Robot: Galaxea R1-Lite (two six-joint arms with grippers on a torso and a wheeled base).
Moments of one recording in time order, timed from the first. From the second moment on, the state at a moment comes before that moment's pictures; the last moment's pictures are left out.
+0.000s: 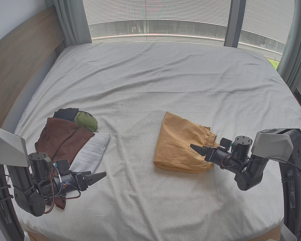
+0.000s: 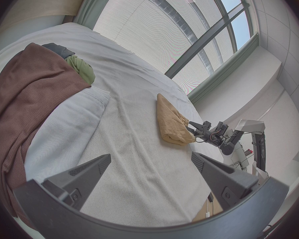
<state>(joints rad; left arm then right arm) -0.09 2.18 -0.20 -1.55 -0.60 -0.34 0.22 2.55 -0.86 -1.50 0.42 0.51</state>
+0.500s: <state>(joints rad) -0.13 1.97 -0.20 -1.55 -0.60 -0.54 0.21 2.26 -0.67 -1.52 0.41 0.51</state>
